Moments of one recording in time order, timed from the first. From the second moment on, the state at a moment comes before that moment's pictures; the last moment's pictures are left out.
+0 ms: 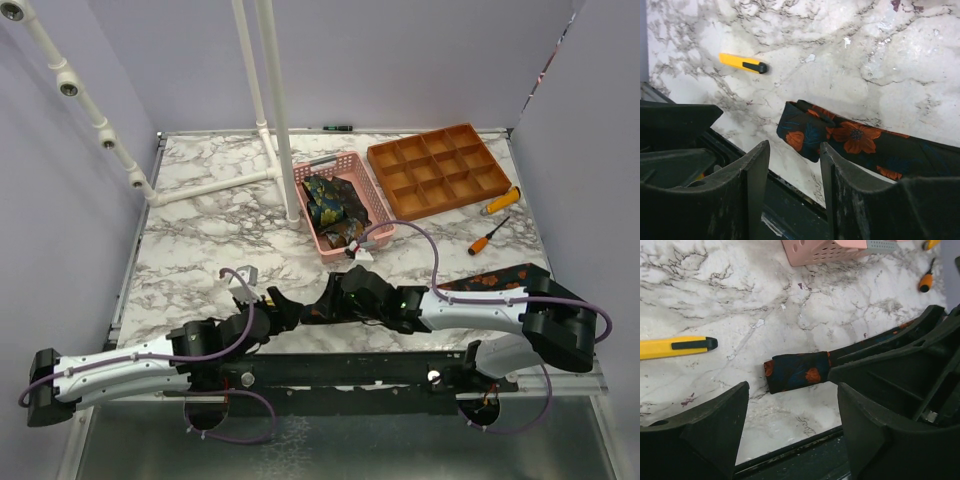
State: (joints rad) left arm -1.28 0.59 0.36 -0.42 -0.66 -1.10; right arm 1.15 1.38 0.65 0.07 0.21 0.97
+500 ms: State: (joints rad) left arm -1.28 0.32 0.16 -0.32 -0.64 -1.21; right arm 1.10 1.46 0.66 0.04 0.19 0.98
